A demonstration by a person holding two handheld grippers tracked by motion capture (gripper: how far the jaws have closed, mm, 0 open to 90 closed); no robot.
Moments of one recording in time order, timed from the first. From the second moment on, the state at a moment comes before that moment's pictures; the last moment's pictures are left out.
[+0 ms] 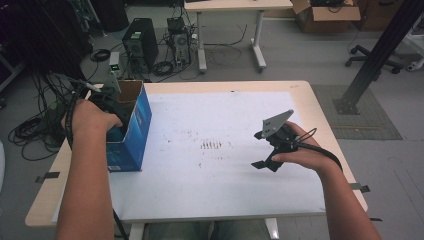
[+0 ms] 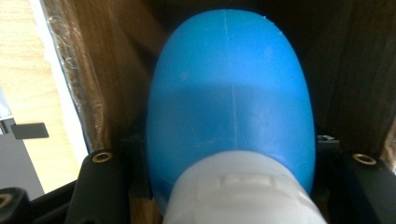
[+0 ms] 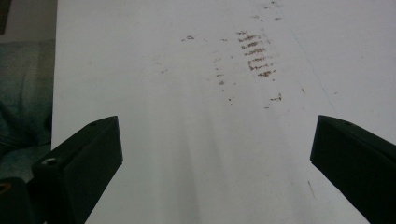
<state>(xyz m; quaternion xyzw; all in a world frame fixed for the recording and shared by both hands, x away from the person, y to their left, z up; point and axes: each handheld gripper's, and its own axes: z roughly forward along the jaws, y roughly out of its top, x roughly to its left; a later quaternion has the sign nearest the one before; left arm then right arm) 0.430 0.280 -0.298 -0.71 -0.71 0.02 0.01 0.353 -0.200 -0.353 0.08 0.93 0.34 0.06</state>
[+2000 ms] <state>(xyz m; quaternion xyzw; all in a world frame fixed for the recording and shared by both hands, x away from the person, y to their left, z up) 0.421 0.266 -0.267 -0.71 -0.71 -0.02 0.00 0.346 -0.211 -0.347 0.08 0.93 0.36 0.07</state>
